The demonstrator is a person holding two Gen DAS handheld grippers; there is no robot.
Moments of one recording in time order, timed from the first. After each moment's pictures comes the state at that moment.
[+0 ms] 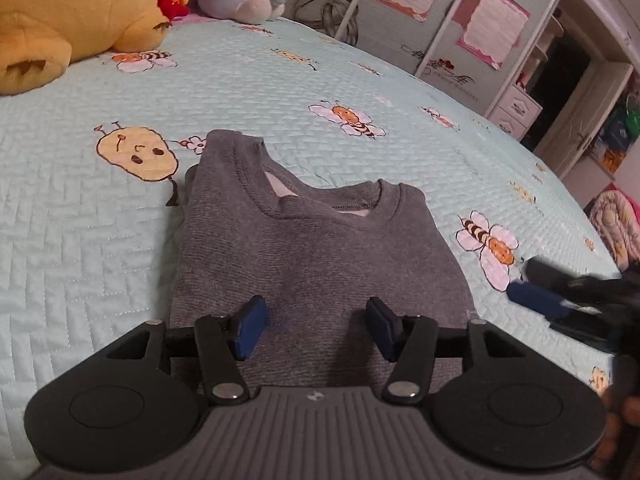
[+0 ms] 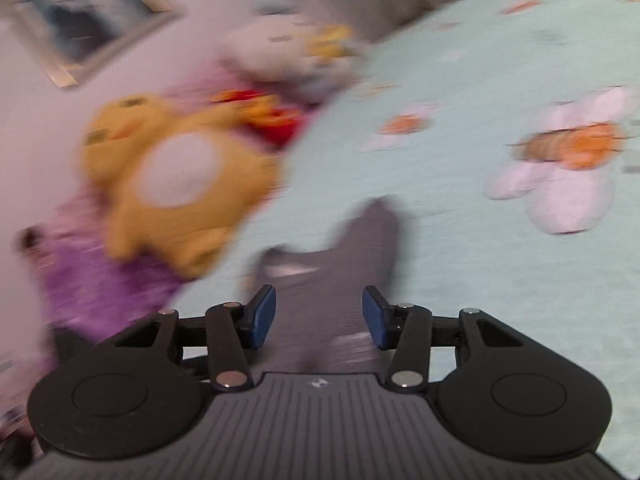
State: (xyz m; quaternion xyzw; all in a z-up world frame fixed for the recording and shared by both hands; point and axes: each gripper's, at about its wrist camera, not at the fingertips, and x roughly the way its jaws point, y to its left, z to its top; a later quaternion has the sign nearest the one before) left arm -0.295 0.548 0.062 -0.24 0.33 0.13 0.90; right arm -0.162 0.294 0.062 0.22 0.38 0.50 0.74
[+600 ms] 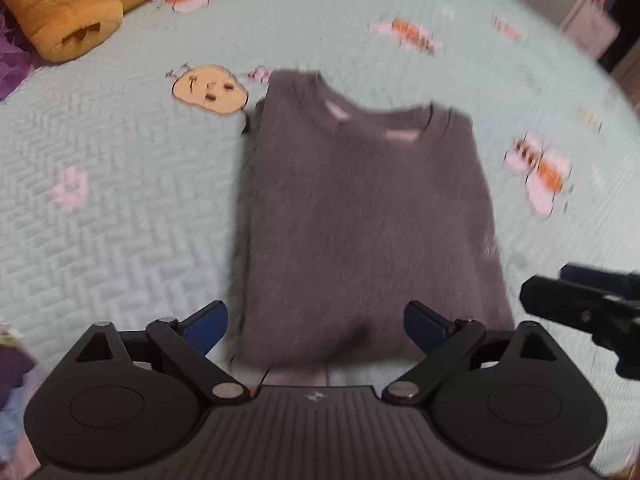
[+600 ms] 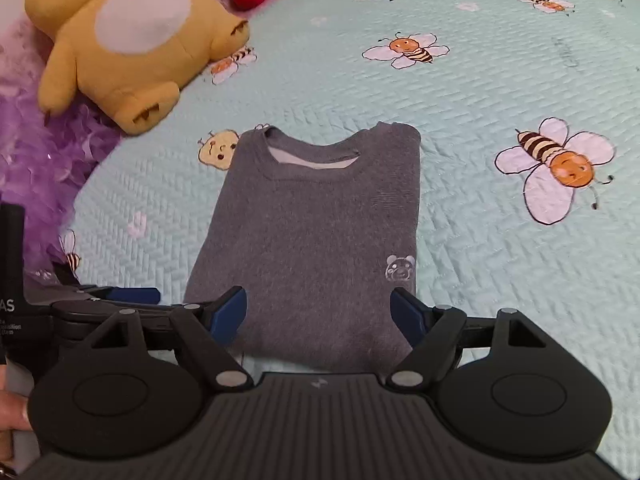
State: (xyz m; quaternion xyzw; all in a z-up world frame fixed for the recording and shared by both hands) left arm -0.297 0.535 0.129 -0.20 0.54 0.20 0.79; right arm -0.206 0.376 0.163 -0.06 0.52 0.39 0.76
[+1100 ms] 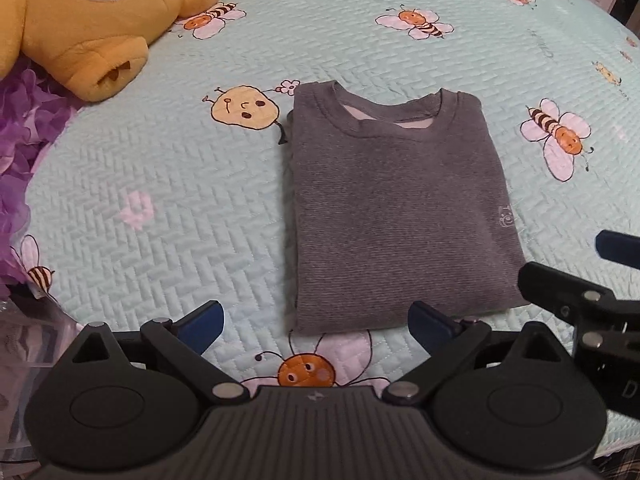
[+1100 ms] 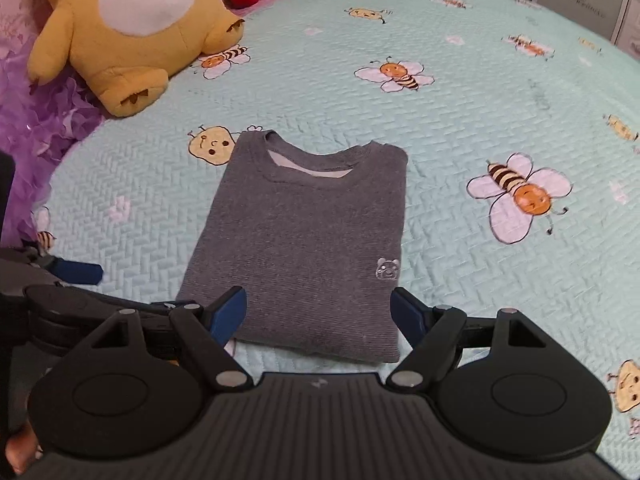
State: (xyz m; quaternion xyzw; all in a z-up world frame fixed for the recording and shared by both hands) left arm -0.310 0.522 0.164 -0.12 0.57 0.23 0.78; right arm -0.251 0.387 0.194 -0.14 0.48 0.34 0.79
